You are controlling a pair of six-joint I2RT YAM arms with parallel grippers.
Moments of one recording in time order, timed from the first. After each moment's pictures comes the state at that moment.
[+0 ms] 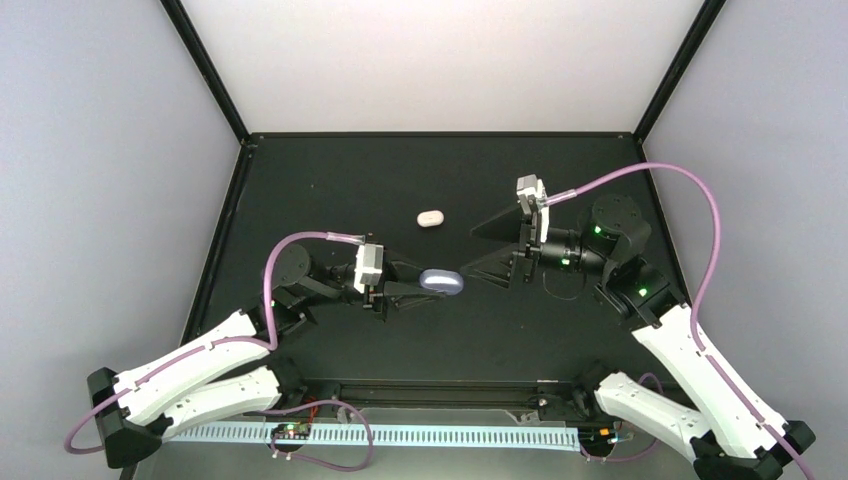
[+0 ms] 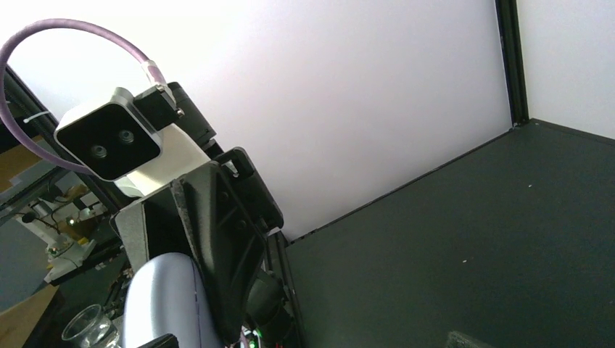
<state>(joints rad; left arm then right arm) -0.93 0.82 0.75 0.32 0.63 -0.13 0.61 0.86 1.05 -0.25 -0.76 0.40</state>
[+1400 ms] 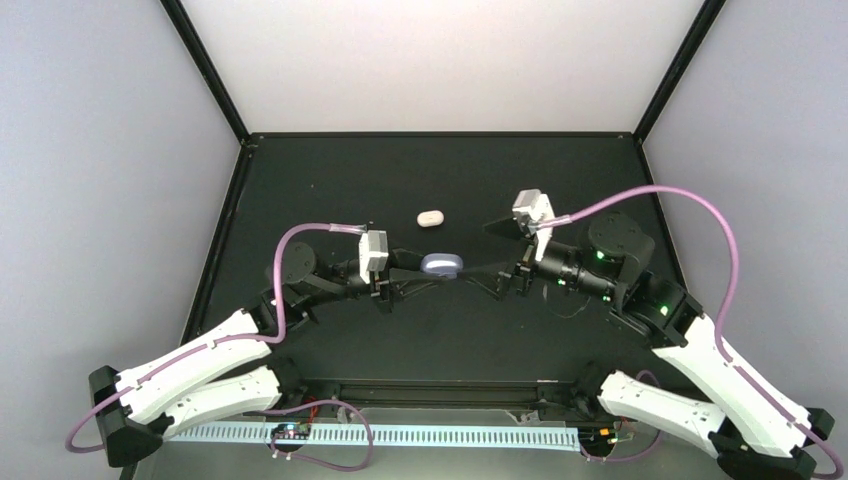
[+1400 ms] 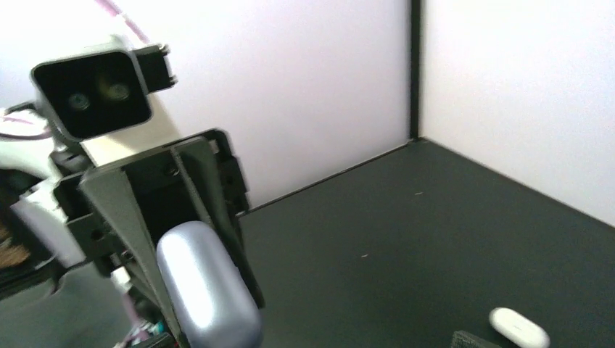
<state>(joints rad) -0.93 0.84 0.75 0.31 0.50 -0.17 0.85 0.83 1.15 -0.46 -0.33 0.15</state>
